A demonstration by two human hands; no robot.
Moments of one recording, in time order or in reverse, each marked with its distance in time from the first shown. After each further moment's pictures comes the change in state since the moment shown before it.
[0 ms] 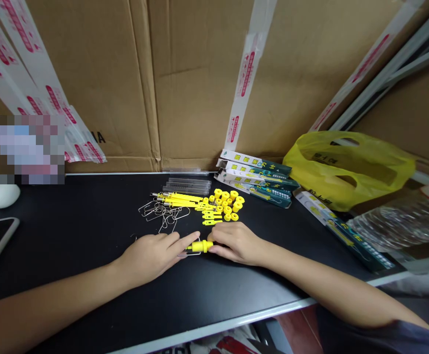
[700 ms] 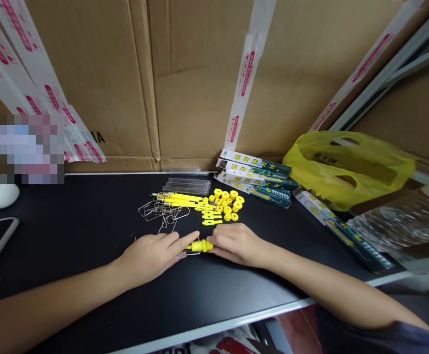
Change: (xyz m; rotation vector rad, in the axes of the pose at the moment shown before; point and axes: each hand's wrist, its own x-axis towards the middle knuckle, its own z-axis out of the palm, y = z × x) left_hand -0.001 0.000 0.001 -0.015 0.022 0.002; right_hand -0.001 -0.003 -0.003 -0.126 0.071 -0.115
